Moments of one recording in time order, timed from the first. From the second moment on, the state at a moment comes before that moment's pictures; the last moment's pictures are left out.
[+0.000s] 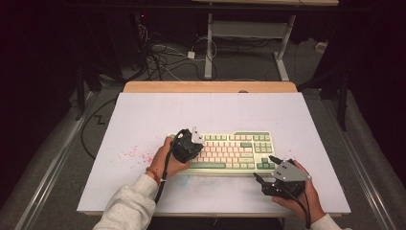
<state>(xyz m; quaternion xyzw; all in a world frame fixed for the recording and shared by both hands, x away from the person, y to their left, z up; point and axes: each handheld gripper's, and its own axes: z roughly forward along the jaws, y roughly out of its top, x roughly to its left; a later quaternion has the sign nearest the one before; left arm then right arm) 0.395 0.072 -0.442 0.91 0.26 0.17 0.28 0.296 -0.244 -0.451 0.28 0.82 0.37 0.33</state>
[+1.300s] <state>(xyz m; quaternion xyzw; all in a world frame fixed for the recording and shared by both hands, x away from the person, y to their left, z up) 0.393 0.072 -0.429 0.90 0.25 0.19 0.31 0.295 -0.241 -0.454 0.27 0.83 0.36 0.32</state>
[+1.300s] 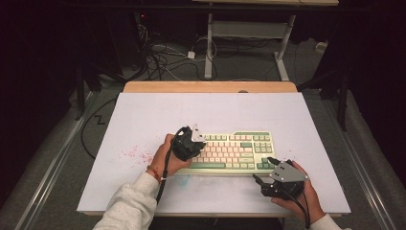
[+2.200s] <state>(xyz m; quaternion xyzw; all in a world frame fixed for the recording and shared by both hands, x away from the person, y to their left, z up) 0.363 0.097 -0.430 0.86 0.23 0.27 0.36 0.295 -0.241 -0.453 0.27 0.84 0.36 0.32</state>
